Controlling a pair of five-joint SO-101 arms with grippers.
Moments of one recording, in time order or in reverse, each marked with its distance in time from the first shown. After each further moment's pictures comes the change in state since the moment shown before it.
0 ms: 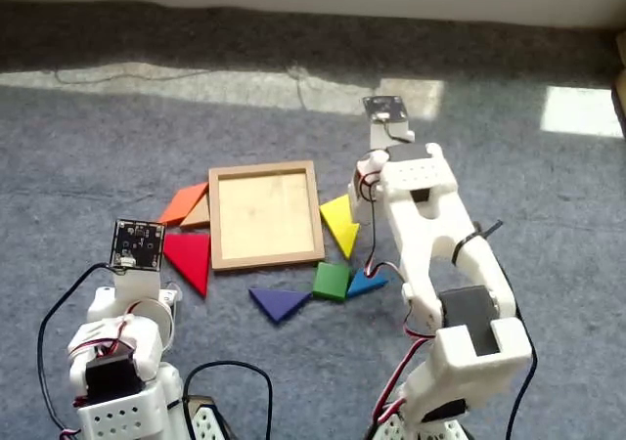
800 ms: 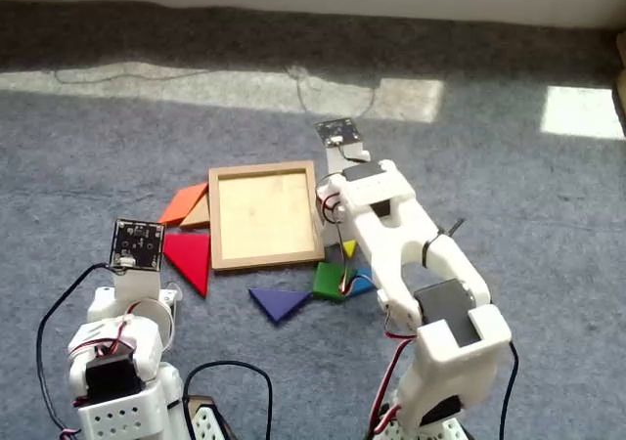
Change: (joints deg) left arm 0.0 0.0 0.0 0.0 0.0; right arm -6.9 4.3 4.4 -5.9 -0.5
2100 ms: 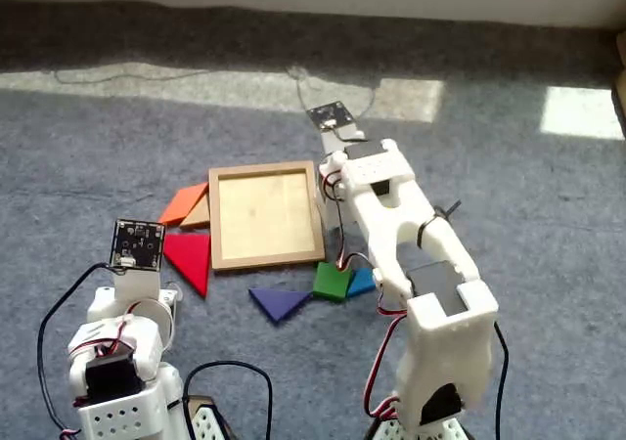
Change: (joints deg) left arm 0.0 0.0 0.0 0.0 0.0; right arm 1.8 7.8 -13.3 4.1 8.4
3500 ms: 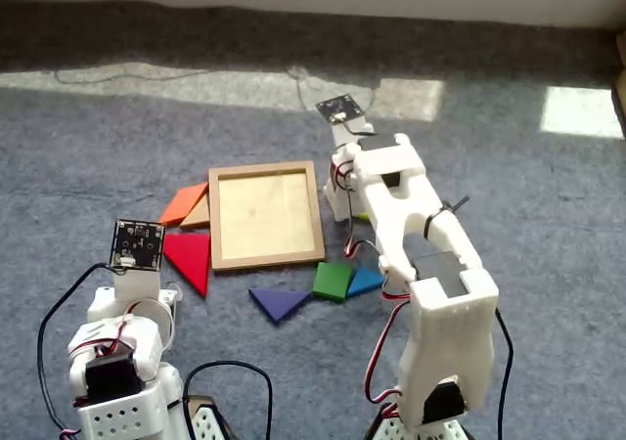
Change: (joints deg) left arm 0.0 0.0 0.0 0.0 0.0; right arm 3.7 6.9 -4.9 -0.9 4.7
